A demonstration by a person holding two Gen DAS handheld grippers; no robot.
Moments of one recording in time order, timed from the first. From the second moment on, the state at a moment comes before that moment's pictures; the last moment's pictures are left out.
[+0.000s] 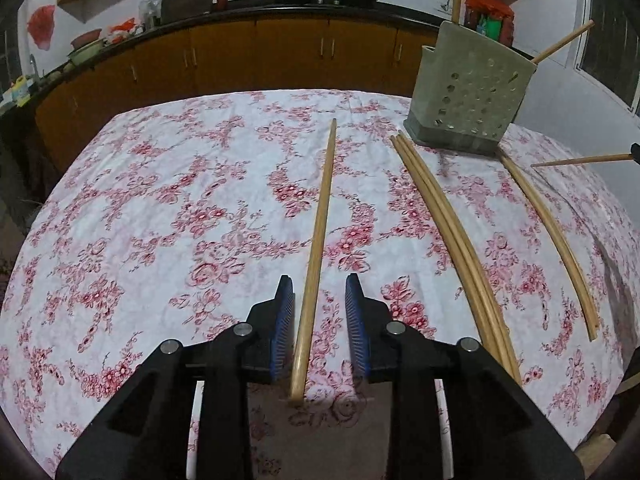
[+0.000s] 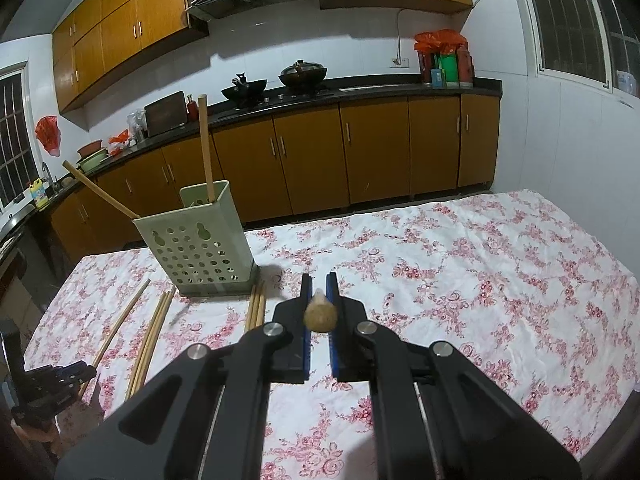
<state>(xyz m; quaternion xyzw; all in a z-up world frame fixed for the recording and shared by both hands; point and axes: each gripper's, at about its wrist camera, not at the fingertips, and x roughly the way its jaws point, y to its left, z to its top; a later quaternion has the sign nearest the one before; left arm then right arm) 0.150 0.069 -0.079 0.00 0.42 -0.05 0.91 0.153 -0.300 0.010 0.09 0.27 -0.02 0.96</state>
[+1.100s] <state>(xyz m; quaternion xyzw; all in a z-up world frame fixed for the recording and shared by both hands) 0.146 0.059 0.065 -0.06 0.24 -0.07 0.97 0.143 -0.304 0.058 0.11 0.21 0.01 0.97</state>
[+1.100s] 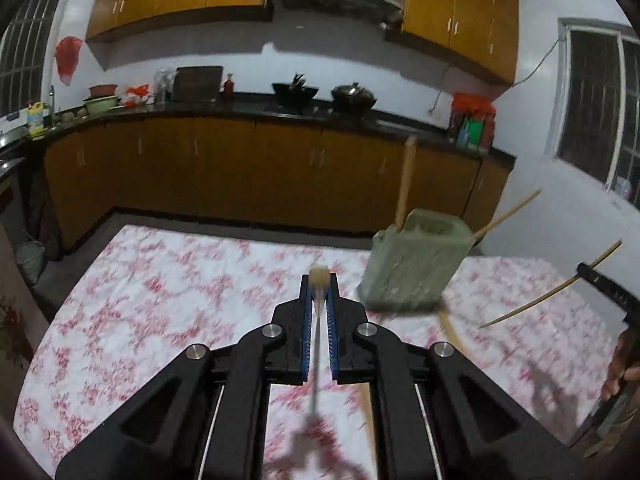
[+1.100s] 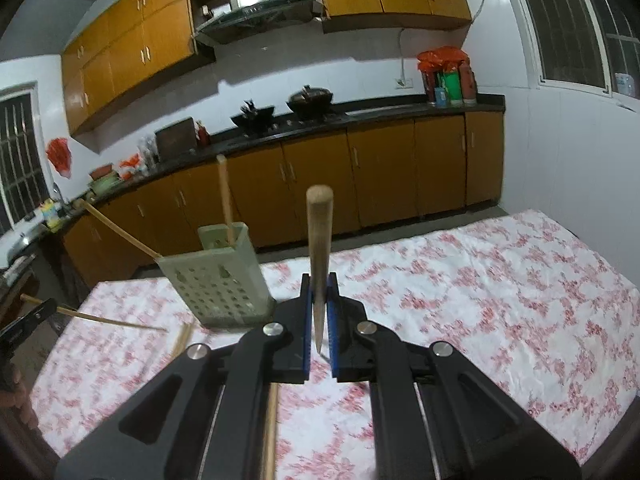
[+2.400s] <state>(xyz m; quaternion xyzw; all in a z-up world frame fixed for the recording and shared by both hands) 0.211 -0.020 0.119 -0.07 0.14 -0.13 0.98 0.232 -0.222 0.123 0.06 0.19 0.08 0.98</state>
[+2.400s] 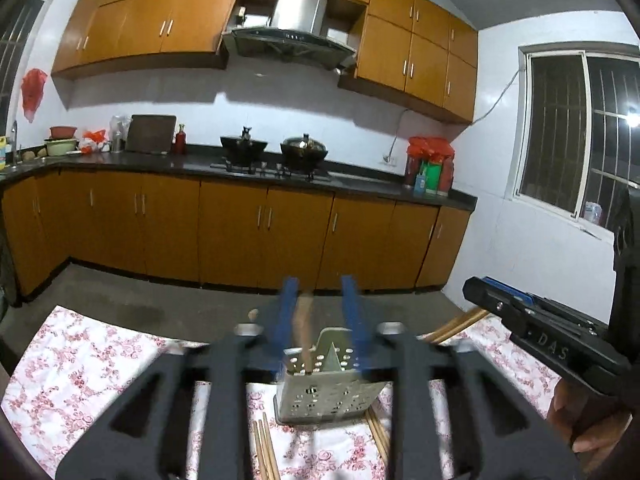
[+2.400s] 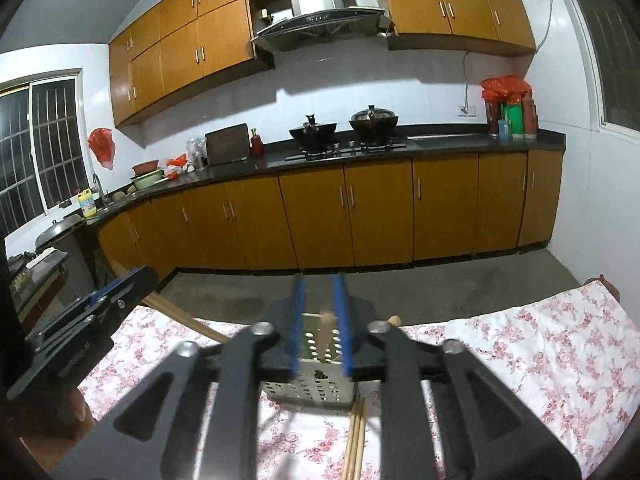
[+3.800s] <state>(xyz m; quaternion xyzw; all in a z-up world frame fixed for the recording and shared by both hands) 0.145 0.011 -0.070 -0.04 0.40 -0.09 0.91 0.175 -0.246 -0.094 0.06 0.45 0.04 0.89</state>
